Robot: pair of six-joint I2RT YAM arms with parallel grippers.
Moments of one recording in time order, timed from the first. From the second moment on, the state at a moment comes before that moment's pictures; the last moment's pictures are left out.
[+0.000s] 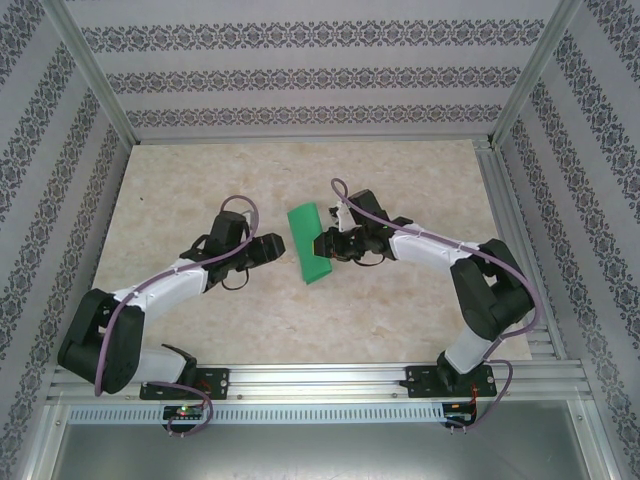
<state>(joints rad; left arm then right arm) -0.43 1.36 0.67 -0.06 0.28 -0.75 0.57 1.69 0.99 -0.21 -0.59 0.62</state>
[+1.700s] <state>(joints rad) -0.55 1.84 0.88 0.08 0.36 -0.77 0.55 1.78 1.10 -0.47 -0.40 0.46</state>
